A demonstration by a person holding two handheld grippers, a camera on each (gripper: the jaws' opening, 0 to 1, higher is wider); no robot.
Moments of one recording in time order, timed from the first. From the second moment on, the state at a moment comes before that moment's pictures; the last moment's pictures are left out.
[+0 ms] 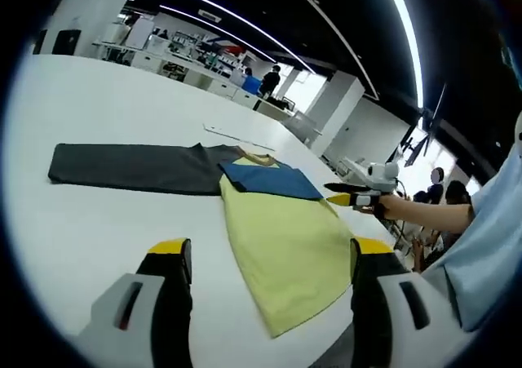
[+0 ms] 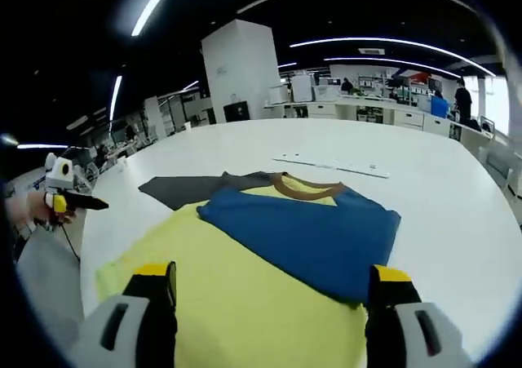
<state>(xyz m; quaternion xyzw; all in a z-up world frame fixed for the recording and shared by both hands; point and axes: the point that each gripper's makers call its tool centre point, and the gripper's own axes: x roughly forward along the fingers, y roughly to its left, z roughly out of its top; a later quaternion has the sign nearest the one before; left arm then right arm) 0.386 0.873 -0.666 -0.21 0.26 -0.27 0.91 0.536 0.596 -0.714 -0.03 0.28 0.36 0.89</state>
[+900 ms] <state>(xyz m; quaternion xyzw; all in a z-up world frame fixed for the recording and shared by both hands) 0.445 0.948 -0.685 -0.19 0.25 -0.19 0.93 0.536 0.579 -0.707 0.00 0.27 0.35 0.90</state>
